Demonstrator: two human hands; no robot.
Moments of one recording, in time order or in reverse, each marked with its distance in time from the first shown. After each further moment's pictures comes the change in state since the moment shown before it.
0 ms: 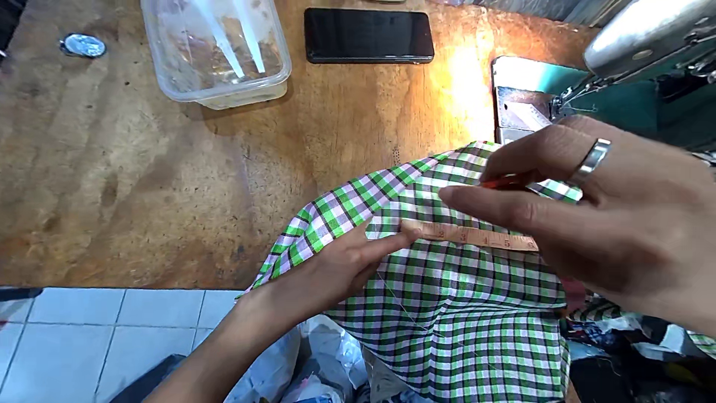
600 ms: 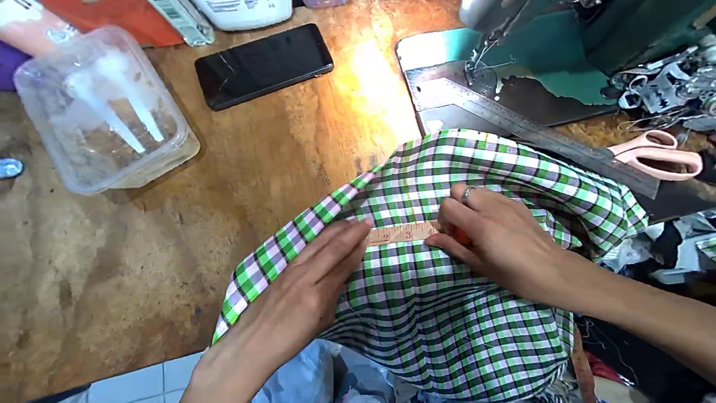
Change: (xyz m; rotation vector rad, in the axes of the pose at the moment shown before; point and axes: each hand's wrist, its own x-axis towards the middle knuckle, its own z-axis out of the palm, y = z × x) left_hand 0.023 0.013 -0.008 0.184 -0.064 0.139; right_hand -0.085 -0.021 0.061 0.072 -0.073 0.628
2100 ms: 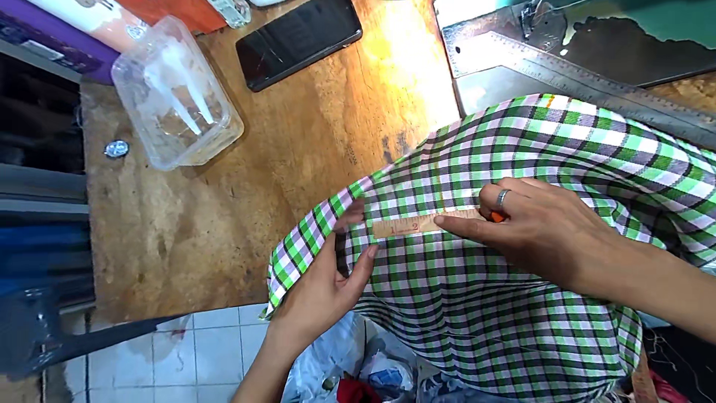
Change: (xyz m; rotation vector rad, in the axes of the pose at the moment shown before) left_hand -0.018 0.021 0.011 -0.357 0.123 -0.537; right_hand -0.006 0.027 0.015 0.003 0.073 -0.360
